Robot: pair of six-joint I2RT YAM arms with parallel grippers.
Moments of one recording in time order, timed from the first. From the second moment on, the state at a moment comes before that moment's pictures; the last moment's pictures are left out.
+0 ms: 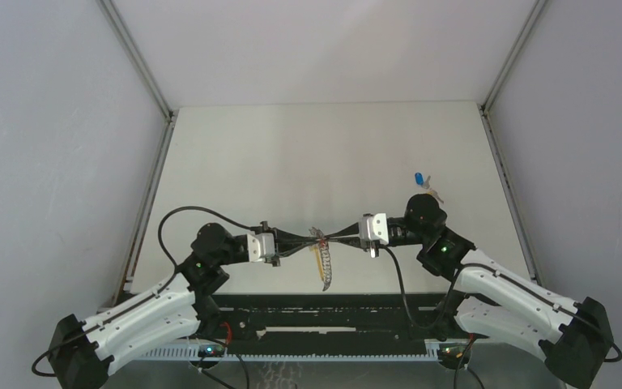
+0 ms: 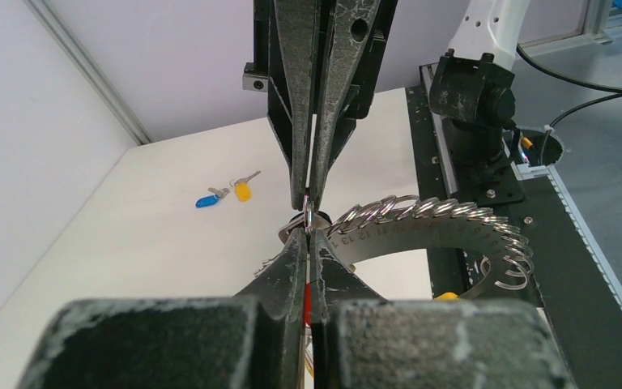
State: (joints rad) left arm -0.82 0.71 0.38 0.51 0.67 0.19; right arm 0.79 0.88 0.62 0.21 -0.85 -0.45
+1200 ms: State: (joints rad) left arm -0.82 0.71 0.38 0.47 0.66 0.19; right arm 0.79 0.86 0.62 0.16 -0.85 -0.46
